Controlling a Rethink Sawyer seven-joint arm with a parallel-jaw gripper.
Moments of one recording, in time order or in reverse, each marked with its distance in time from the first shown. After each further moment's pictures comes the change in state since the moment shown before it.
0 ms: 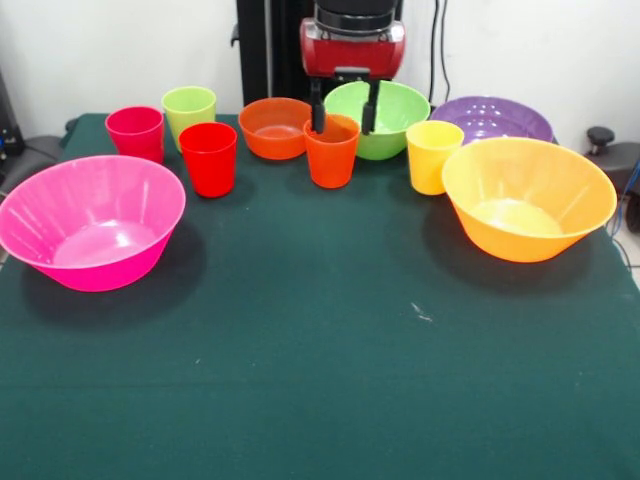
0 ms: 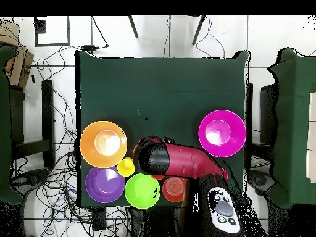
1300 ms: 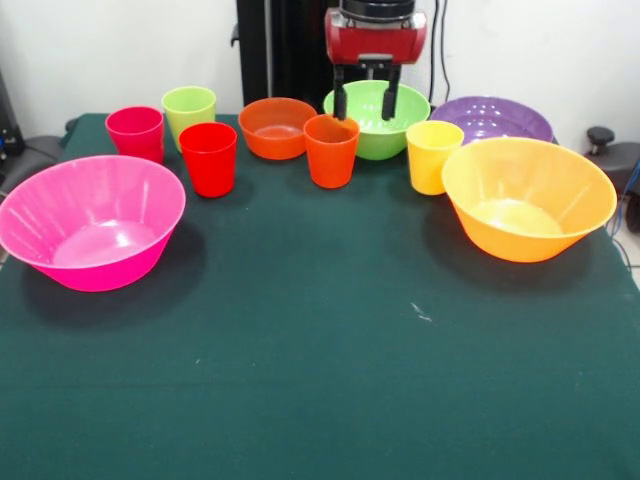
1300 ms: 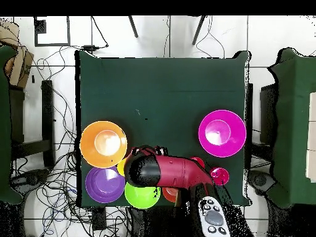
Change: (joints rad) arm 0.020 -0.048 0.001 0.103 0.000 -0.065 0.002
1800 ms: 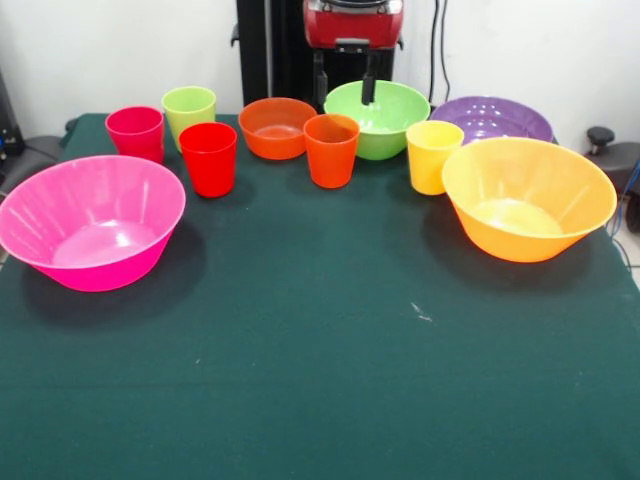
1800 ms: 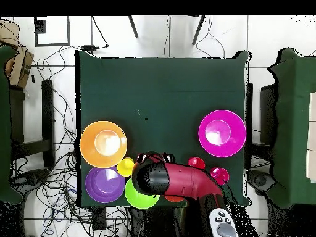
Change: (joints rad) arm -0.055 -0.032 0.000 0.058 0.000 0.000 0.000
